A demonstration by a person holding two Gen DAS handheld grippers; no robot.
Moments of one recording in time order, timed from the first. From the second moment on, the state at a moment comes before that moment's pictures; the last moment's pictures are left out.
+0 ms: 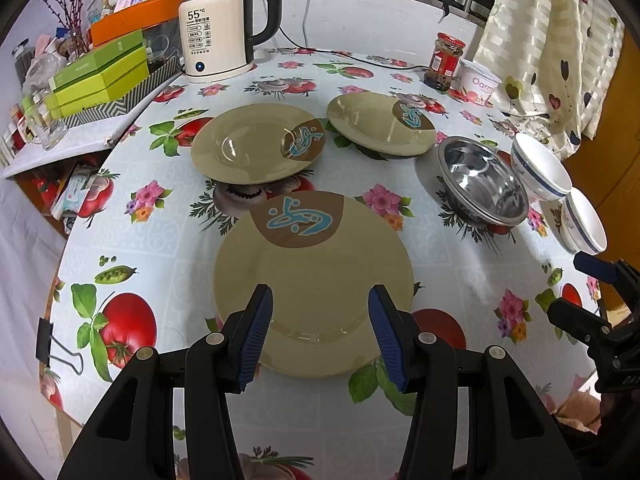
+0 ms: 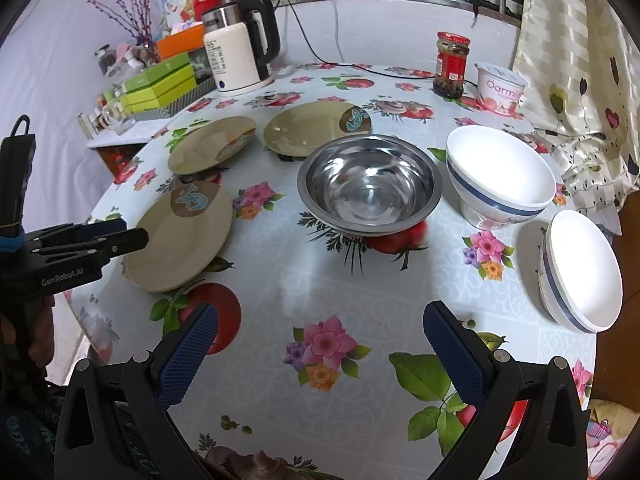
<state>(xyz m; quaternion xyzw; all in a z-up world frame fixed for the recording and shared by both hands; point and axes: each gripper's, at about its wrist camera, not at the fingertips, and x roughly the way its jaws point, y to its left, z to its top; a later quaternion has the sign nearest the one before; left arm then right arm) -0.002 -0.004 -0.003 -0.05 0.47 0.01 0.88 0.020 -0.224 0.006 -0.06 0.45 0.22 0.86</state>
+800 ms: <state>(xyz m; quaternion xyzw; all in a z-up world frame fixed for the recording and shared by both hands) -0.001 0.000 -0.006 -0.06 0.48 0.01 0.88 0.021 -0.222 0.007 -0.06 0.45 0.22 0.86</state>
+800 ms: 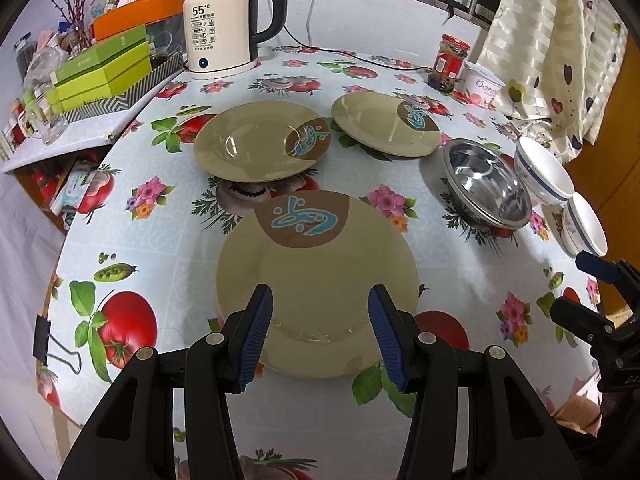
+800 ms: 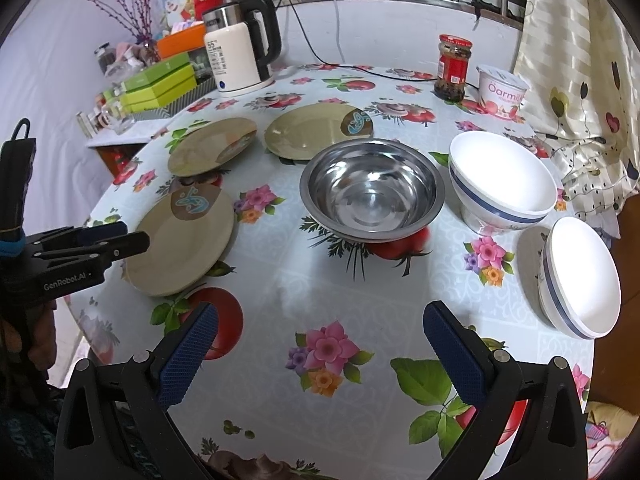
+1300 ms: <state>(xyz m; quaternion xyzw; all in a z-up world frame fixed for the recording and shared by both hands) 0.001 0.007 -0.005 -0.06 0.47 0.01 0.88 0.028 -0.222 0.011 -0.06 0.45 0.21 0.86</state>
